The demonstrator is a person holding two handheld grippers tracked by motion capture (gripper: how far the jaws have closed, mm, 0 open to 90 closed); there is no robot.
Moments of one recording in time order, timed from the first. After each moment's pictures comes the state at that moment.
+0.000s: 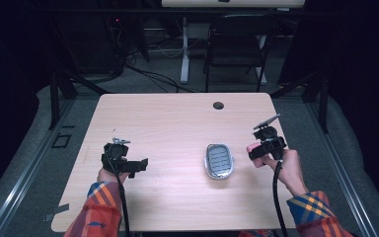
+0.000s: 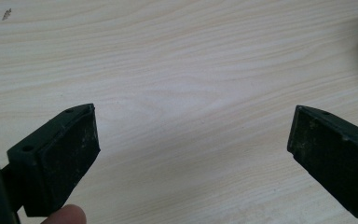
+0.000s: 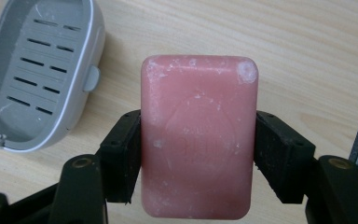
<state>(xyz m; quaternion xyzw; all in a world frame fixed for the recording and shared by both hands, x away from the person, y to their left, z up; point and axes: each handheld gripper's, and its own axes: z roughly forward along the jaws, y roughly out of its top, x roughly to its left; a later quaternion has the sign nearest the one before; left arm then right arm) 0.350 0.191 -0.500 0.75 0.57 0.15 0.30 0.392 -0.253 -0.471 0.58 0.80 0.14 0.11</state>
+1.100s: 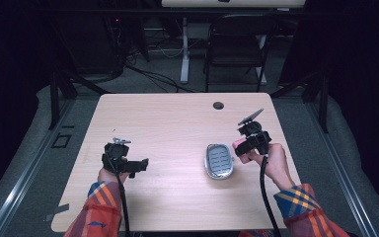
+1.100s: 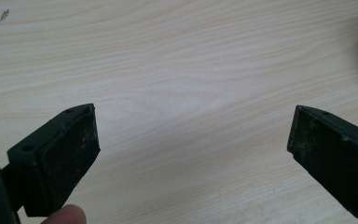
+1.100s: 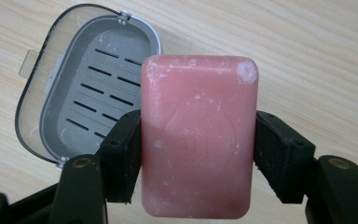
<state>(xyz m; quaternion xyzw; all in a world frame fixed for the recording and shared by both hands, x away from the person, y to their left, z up) 0.351 0.191 -0.500 0.76 0.56 0.15 0.30 0.402 -0.212 -0.459 0.55 0.82 0.14 0.11</state>
